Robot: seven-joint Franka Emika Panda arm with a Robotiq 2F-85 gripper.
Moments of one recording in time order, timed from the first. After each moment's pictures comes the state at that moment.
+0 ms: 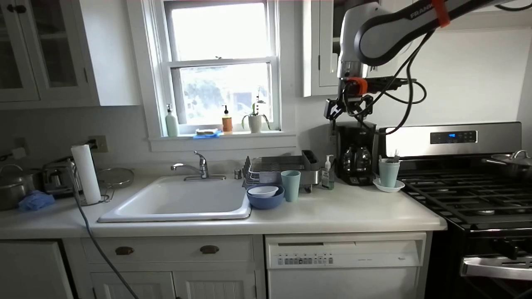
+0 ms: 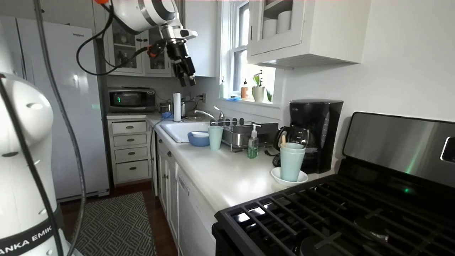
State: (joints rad) arm -0.08 -0.22 0.28 -2.07 -0.22 2.08 0.74
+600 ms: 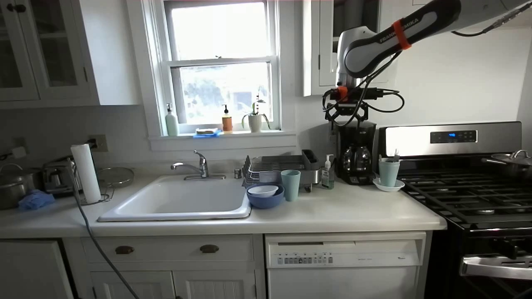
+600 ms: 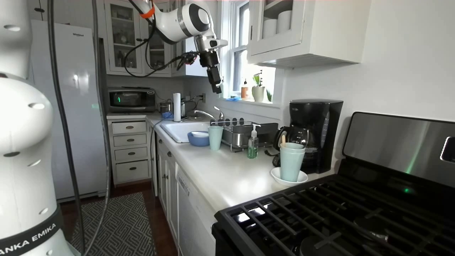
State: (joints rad) arm -0.07 0.04 0.11 -1.84 -0.25 2.08 1.00
